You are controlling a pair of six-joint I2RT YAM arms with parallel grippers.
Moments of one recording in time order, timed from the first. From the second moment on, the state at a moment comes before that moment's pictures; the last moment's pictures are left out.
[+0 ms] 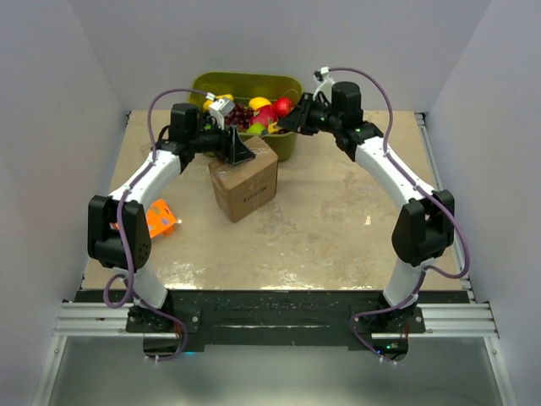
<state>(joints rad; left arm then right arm) -0.21 1.73 1.38 -0.16 0.83 -0.08 0.37 1.81 1.65 -0.14 -0.48 0.57</state>
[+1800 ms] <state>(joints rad) -0.22 1.74 1.40 -0.18 0.78 -0.07 0.27 1.91 1.82 -0.34 -0.65 0.56</state>
